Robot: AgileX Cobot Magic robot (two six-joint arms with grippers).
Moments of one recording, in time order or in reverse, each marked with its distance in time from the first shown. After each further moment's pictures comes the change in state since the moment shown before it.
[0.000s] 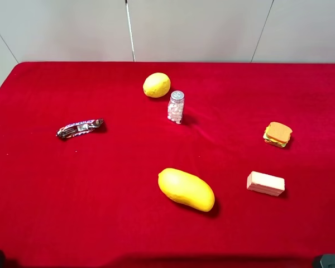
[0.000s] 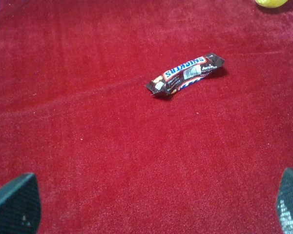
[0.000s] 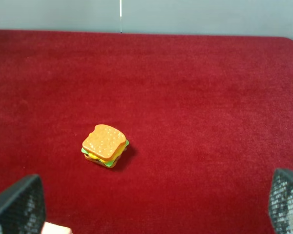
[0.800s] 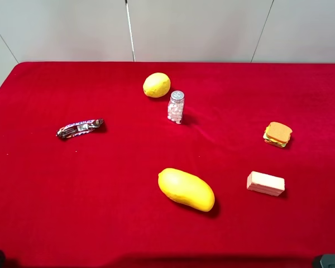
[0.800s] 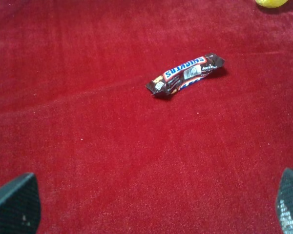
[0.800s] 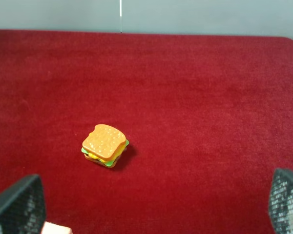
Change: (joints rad) left arm 0.000 0.000 0.000 0.000 0.000 0.000; right arm 0.000 0.000 0.000 0.000 0.000 0.000
